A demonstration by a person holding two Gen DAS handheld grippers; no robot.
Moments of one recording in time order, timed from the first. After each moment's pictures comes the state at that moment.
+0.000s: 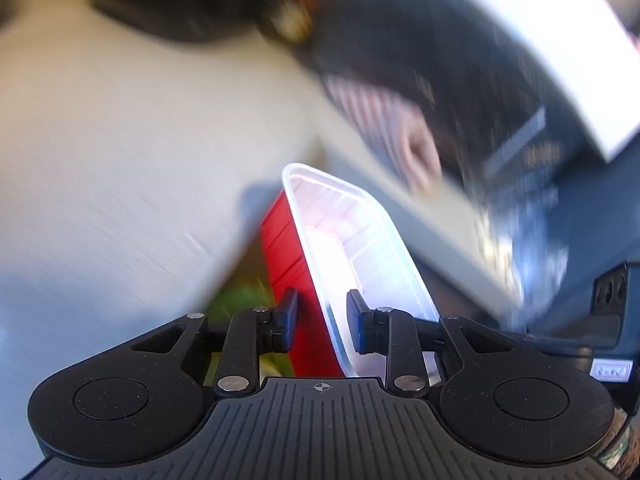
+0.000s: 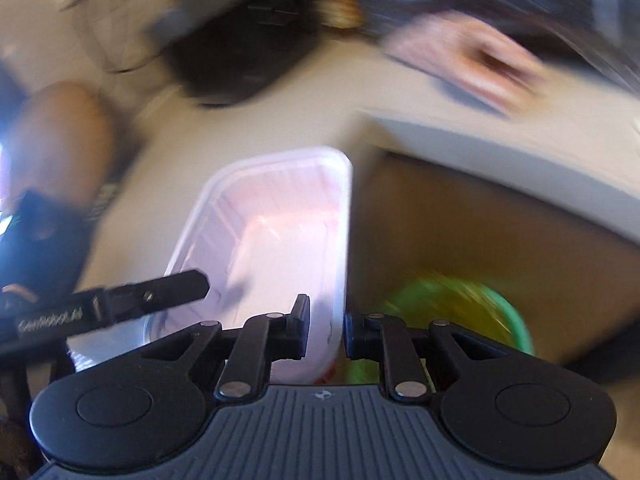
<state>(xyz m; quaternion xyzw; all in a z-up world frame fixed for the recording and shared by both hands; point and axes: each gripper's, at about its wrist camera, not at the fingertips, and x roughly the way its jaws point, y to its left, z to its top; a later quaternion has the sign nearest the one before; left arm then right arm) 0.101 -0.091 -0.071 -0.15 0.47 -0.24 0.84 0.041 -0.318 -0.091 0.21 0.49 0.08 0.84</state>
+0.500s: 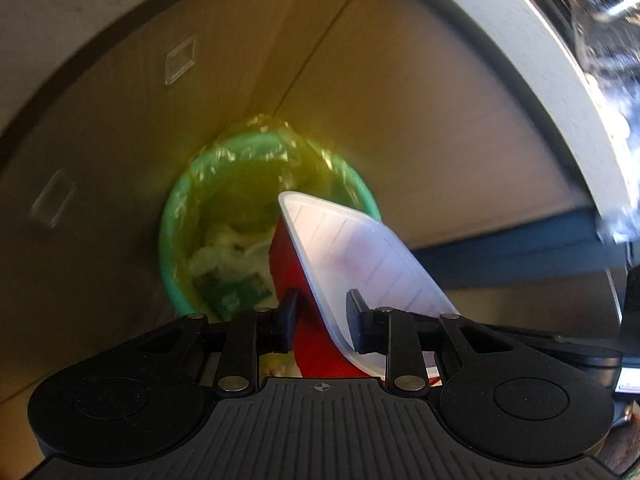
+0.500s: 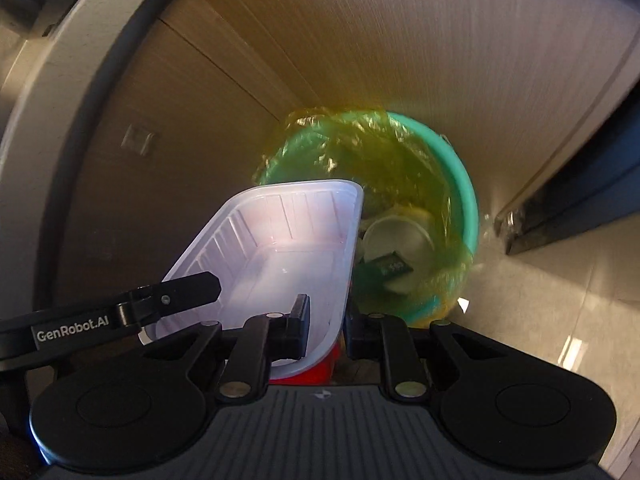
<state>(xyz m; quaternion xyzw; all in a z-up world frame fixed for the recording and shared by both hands) 0.119 -0.158 -0.225 -0.13 0.62 -0.19 0.75 0.040 -0.359 -0.241 0.23 0.62 0.03 0.75</state>
